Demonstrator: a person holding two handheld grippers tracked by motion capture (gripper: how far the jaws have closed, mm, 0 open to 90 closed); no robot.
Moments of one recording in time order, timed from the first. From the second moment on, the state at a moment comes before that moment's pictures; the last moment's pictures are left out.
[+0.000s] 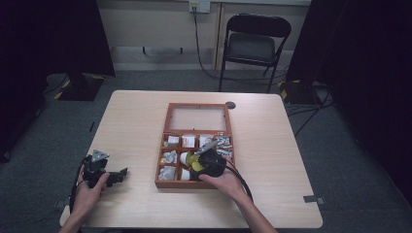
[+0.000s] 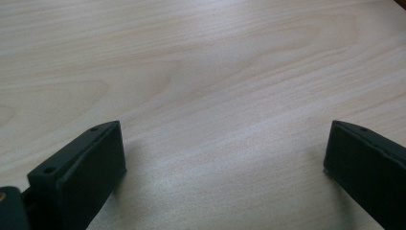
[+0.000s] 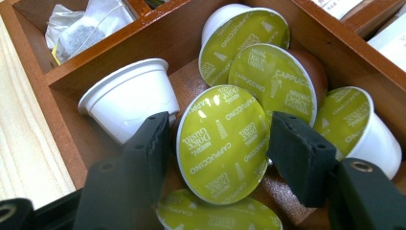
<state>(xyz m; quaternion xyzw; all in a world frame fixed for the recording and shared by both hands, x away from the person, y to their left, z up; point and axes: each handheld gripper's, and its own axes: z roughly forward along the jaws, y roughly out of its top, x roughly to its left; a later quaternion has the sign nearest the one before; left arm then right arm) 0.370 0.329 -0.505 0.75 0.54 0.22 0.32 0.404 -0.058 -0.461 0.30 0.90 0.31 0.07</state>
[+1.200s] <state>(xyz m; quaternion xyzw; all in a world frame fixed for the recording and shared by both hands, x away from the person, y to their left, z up) 0.370 0.328 -0.505 0.75 0.54 0.22 0.32 0.403 -0.058 -0.462 0.29 0.91 0.30 0.06</state>
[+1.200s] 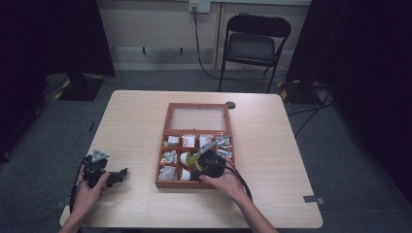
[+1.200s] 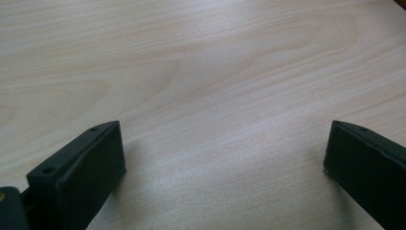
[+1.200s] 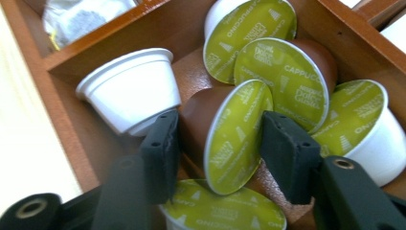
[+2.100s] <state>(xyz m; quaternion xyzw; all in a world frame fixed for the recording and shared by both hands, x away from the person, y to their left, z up) 0.370 0.328 -0.505 0.75 0.54 0.22 0.32 0.400 -0.069 -0.453 0.29 0.89 0.35 0.05</state>
